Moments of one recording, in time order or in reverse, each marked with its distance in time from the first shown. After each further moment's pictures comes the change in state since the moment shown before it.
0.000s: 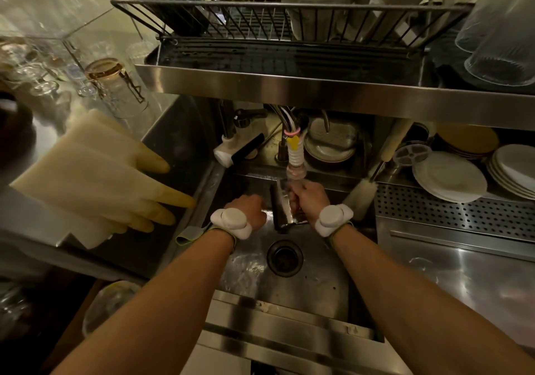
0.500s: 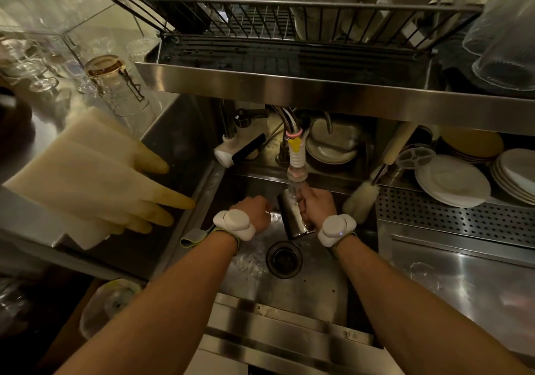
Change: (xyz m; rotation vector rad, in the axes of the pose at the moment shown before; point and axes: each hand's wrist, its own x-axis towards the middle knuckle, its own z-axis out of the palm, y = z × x) left_hand 0.005 0.008 0.003 -0.063 -0.026 0.025; right_hand 0.003 0.015 -0.010 -0.047 0.139 0.014
